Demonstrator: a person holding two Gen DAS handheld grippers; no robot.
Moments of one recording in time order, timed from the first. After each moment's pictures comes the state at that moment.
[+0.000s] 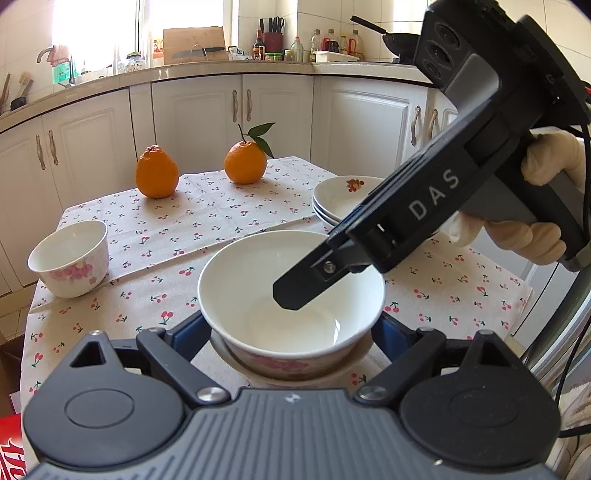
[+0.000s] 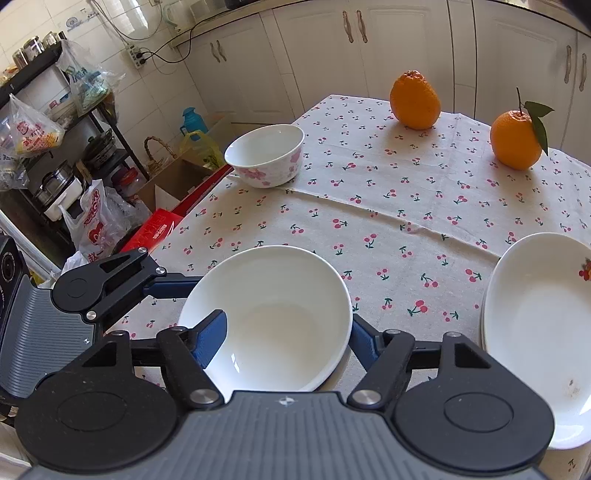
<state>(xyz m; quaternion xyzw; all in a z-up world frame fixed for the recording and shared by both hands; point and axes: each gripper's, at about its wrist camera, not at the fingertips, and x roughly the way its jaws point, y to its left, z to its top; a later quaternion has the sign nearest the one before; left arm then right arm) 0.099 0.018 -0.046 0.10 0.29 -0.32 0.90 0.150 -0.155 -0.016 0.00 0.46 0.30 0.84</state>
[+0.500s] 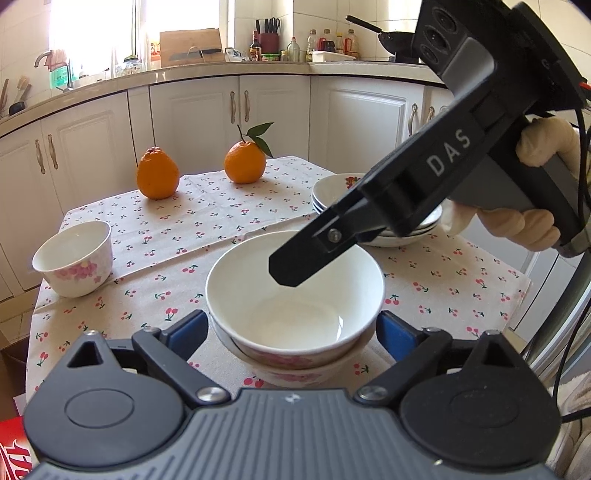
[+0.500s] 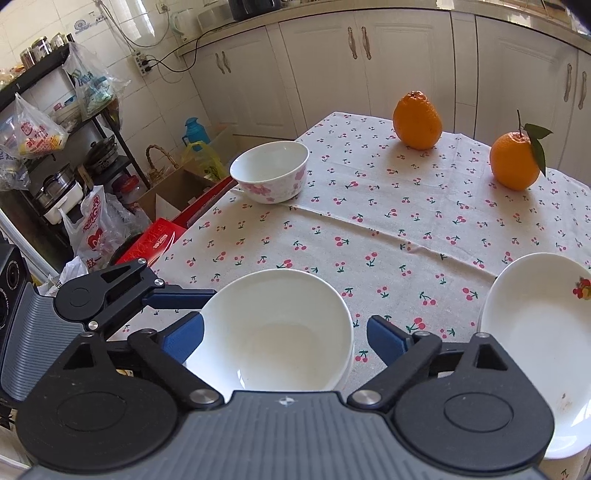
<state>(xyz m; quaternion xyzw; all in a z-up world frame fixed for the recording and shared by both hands) 0.093 0.025 -0.047 0.10 0.29 -0.32 0.90 0.146 -0.153 -0.007 -0.01 0.43 0.30 0.85</state>
